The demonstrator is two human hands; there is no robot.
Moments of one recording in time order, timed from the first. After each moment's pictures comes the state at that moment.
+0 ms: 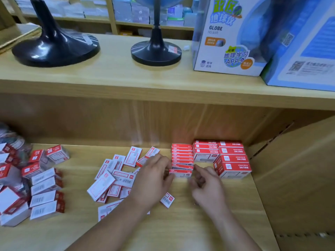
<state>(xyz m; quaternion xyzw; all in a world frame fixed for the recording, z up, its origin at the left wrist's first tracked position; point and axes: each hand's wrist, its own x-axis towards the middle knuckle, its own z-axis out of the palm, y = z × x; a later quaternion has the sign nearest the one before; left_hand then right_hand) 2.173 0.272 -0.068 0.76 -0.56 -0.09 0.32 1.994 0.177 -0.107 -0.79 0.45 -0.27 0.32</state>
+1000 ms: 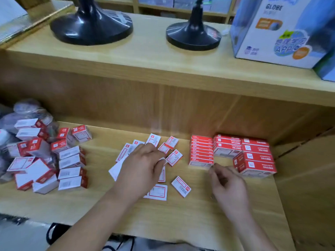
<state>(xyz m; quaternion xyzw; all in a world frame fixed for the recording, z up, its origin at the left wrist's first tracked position) 2.220 0.327 -0.054 0.78 -0.56 -0.01 0.29 1.985 0.187 -0.096 -0.78 0.45 -0.29 0.31</state>
